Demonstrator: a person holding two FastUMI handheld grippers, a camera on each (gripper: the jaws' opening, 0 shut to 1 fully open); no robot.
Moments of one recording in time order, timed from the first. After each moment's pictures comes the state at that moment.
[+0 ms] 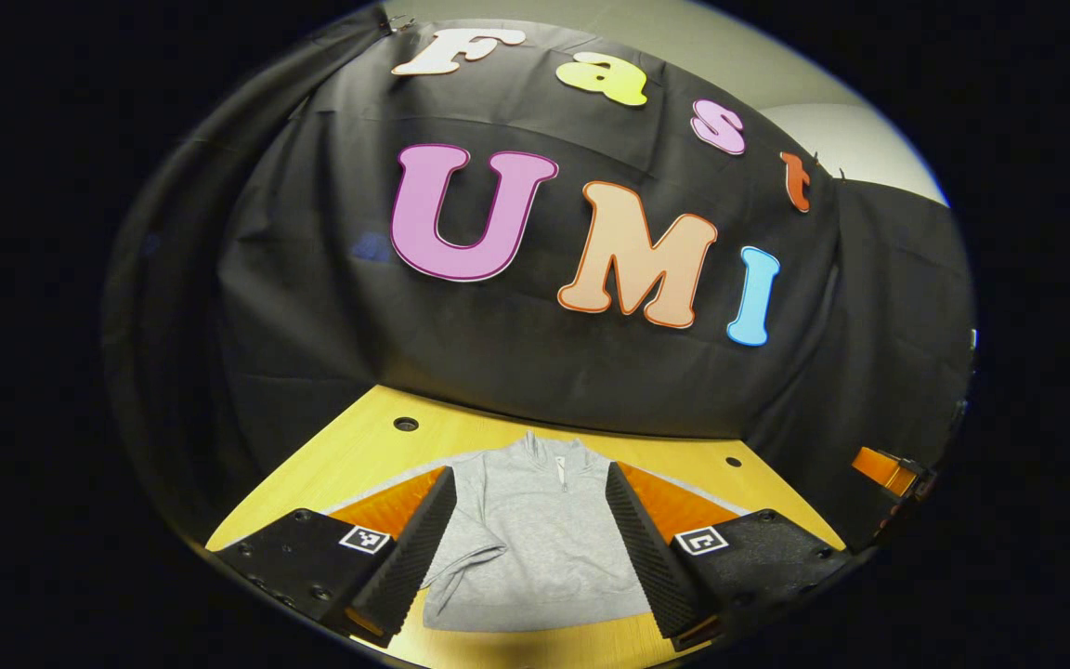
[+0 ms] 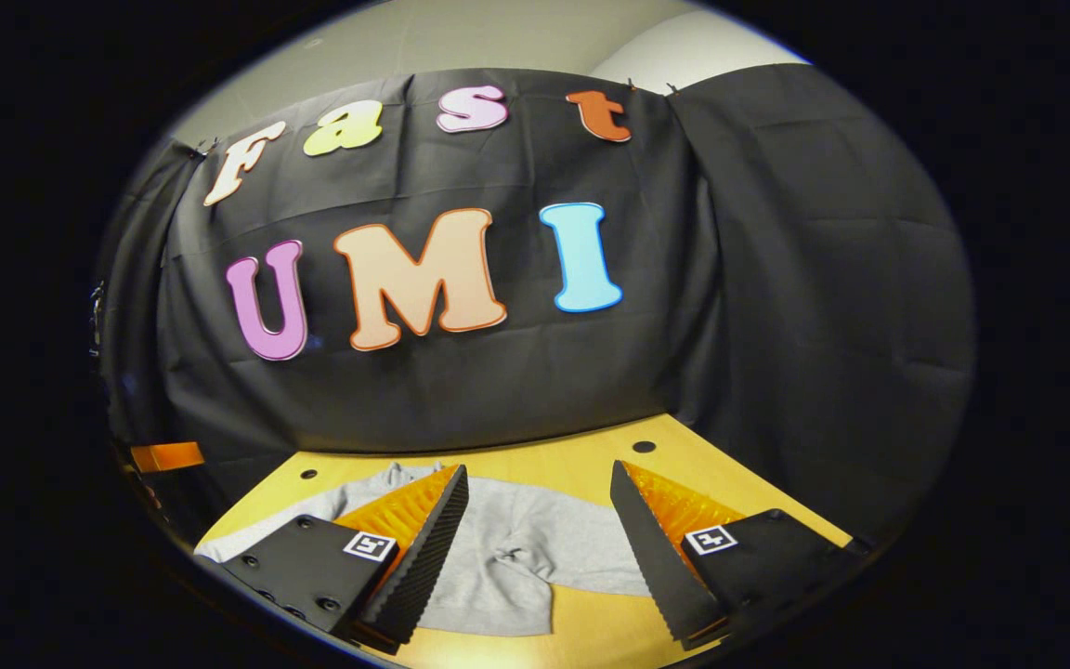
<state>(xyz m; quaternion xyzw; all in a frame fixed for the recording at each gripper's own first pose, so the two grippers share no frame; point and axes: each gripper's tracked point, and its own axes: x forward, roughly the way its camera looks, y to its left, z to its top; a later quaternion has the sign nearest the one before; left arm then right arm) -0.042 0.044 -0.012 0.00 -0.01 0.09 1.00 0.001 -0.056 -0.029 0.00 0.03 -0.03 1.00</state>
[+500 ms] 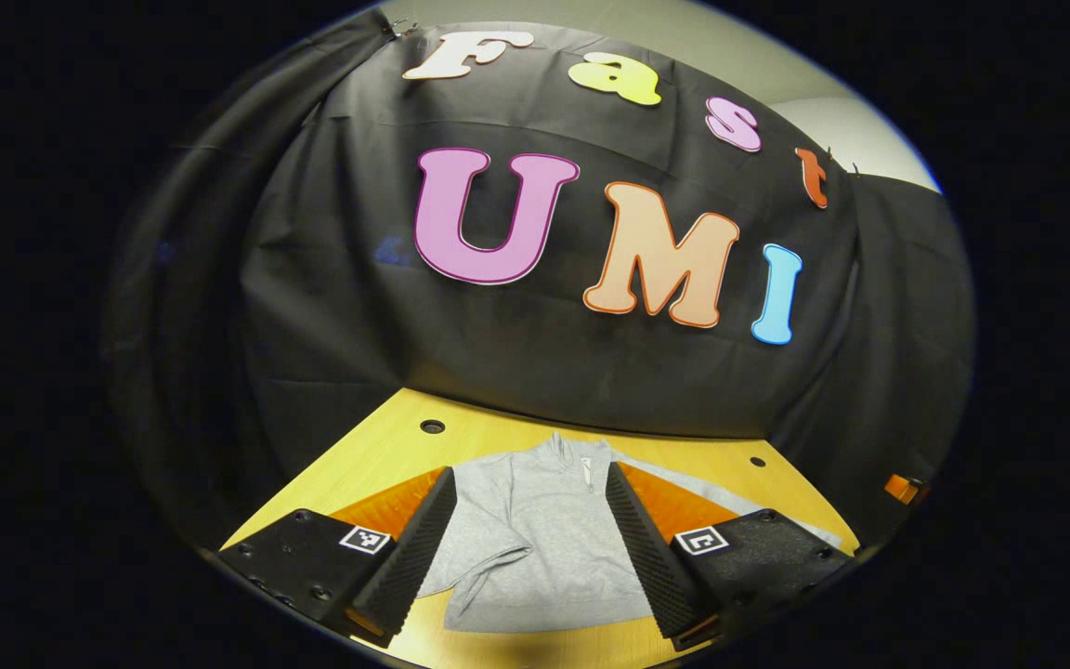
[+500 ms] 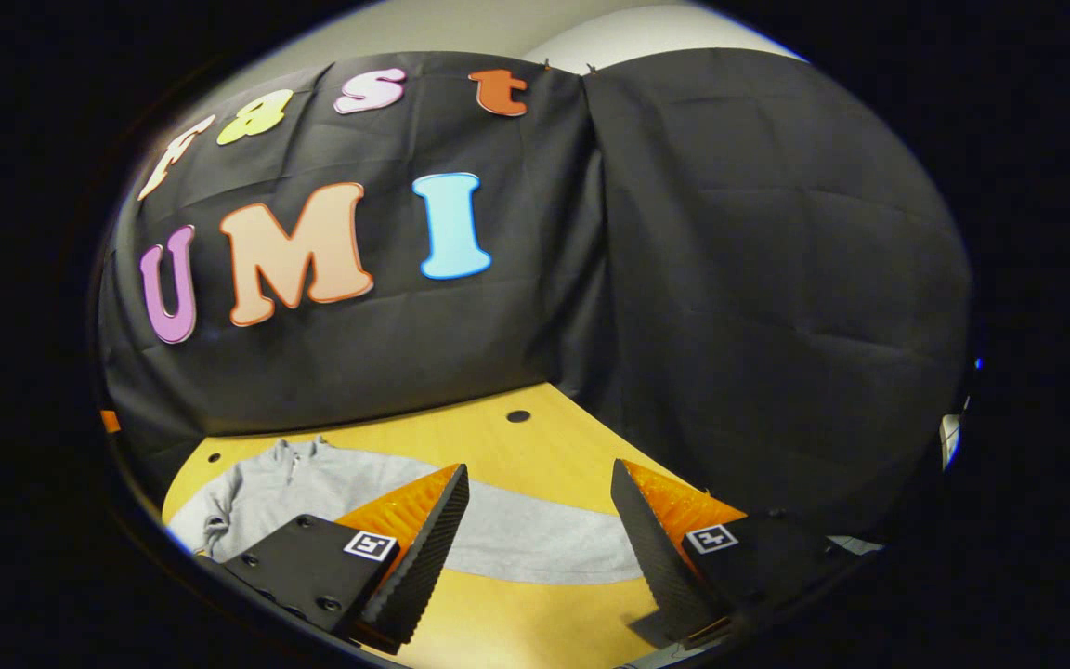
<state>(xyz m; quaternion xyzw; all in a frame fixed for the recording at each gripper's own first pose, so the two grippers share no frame) -0.046 0.068 -0.007 0.01 -0.01 0.14 0.99 -0.021 -0.225 -0.078 0.00 0.07 -0.17 0.98</state>
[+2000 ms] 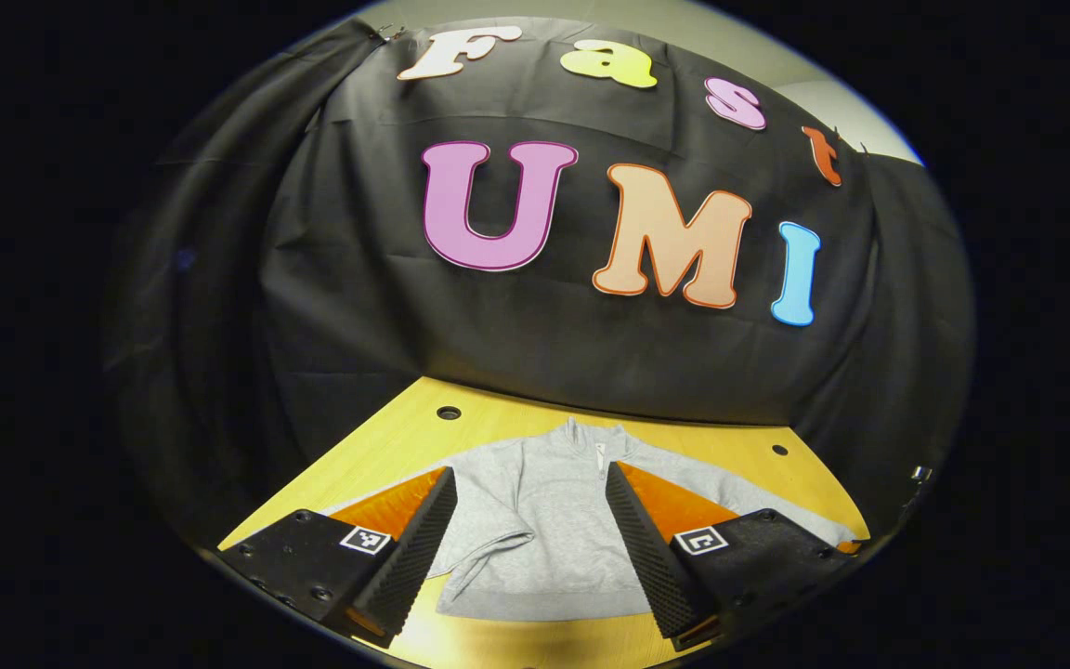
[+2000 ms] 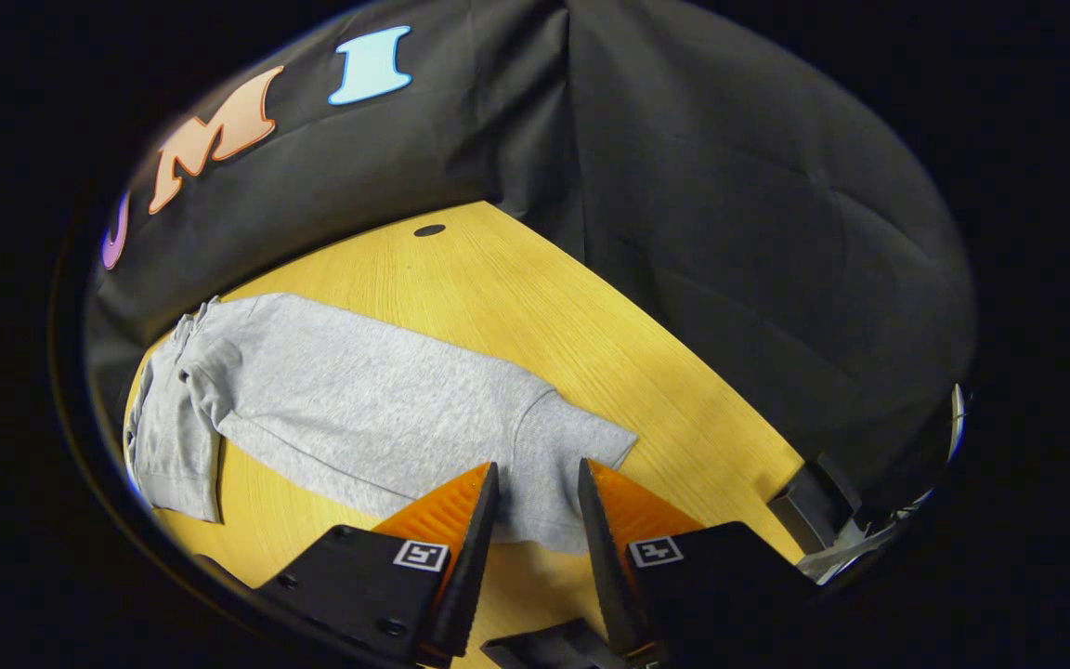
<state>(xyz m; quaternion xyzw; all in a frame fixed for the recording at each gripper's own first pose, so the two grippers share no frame) -0.043 0.043 -0.027 0.02 0.01 0.18 0.98 0.016 -0.348 -0.286 0.01 0.30 -0.19 0.94</state>
